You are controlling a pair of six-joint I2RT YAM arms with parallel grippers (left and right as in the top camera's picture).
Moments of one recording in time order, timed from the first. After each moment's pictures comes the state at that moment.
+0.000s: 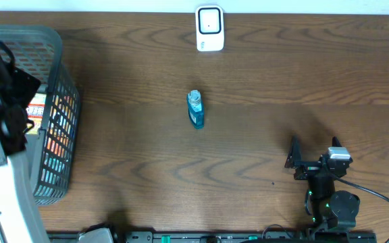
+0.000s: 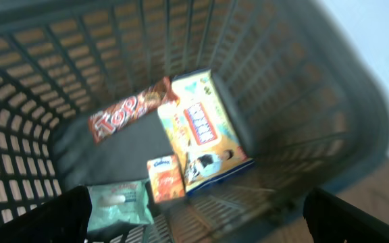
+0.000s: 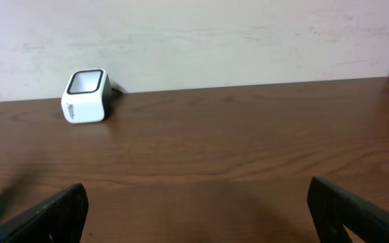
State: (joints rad) left arm 0.29 1.32 1.75 -1.32 -0.40 -0.69; right arm -0.02 0.01 0.01 -0.07 -0.03 0.07
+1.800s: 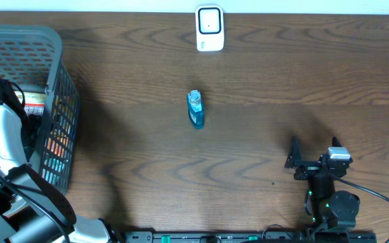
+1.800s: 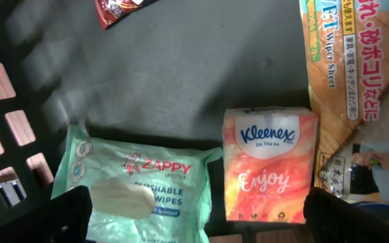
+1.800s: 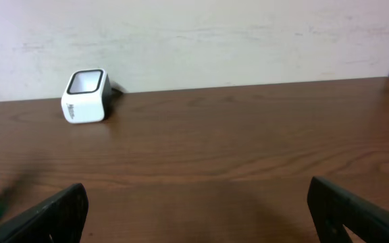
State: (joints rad) left arm 0.57 1.68 1.28 -1.11 -0.22 -0.69; right arm -0.02 0.01 0.01 -0.07 -0.03 0.07
